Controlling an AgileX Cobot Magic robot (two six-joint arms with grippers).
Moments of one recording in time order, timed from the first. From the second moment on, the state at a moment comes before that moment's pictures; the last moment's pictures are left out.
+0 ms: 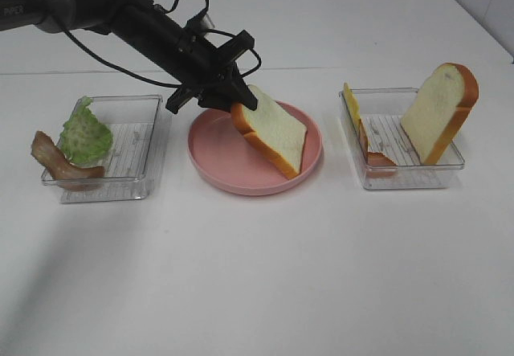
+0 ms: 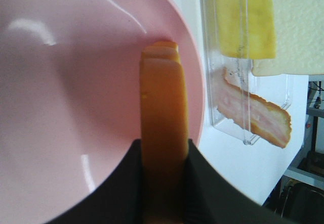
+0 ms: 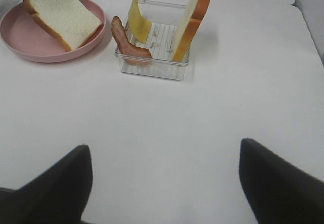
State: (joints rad) left arm -0.30 2.51 -2.11 -0.87 1.07 0.09; right arm 0.03 -0.01 -0.51 0.11 1.08 -0.18
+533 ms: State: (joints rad) left arm -0.30 2.51 -2.11 -0.74 1.16 0.07; right arm 0.03 -0.01 -0.51 0.11 1.08 -0.18
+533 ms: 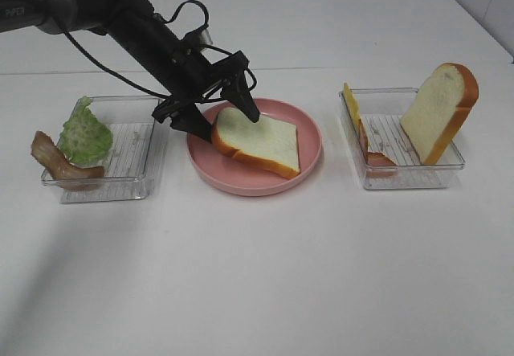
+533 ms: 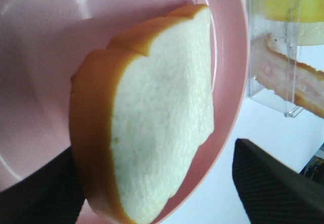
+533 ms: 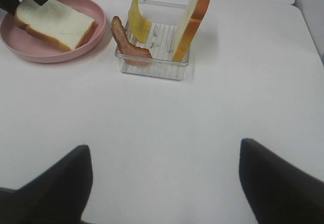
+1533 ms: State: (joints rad) left arm -0.30 2.25 -2.21 -0.20 1.21 -0.13; right arm 0.03 -0.01 -0.51 0.11 1.08 -0.18
